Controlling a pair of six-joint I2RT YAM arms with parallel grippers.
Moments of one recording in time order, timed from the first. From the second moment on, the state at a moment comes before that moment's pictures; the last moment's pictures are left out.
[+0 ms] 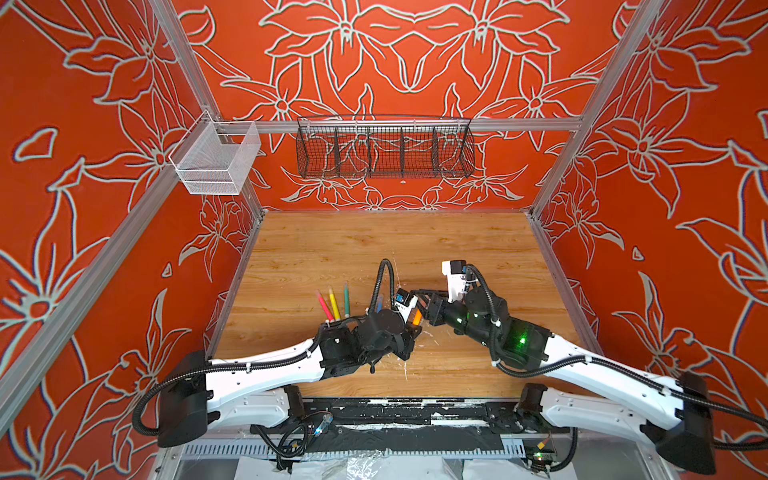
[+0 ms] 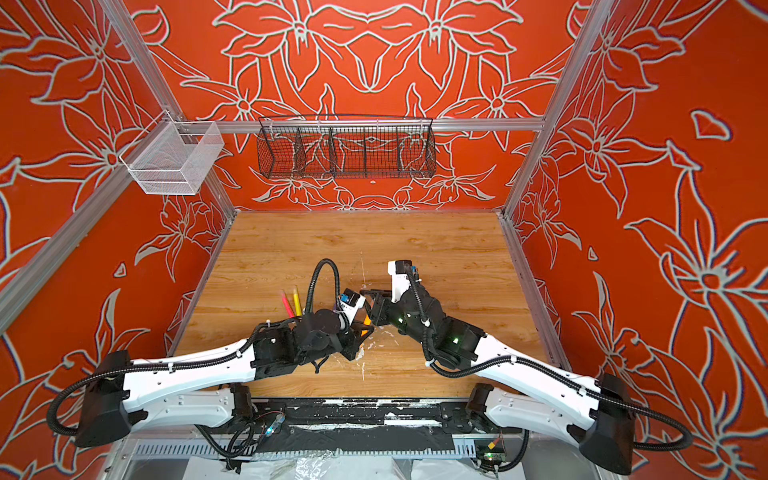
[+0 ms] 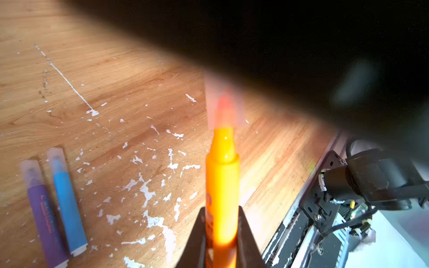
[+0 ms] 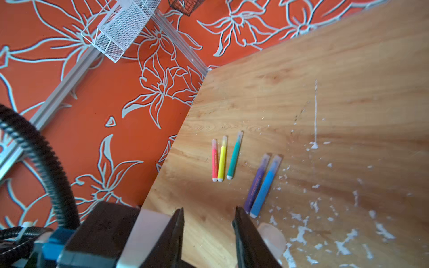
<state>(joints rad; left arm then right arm) -1.09 1.14 0.75 -0.17 -0.17 -0.50 0.98 0.96 0.77 -0.08 0.19 0.80</state>
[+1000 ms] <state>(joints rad) -1.09 1.14 0.75 -0.15 -0.18 -0.50 0.97 0.87 0.78 -0.22 0.31 0.75</state>
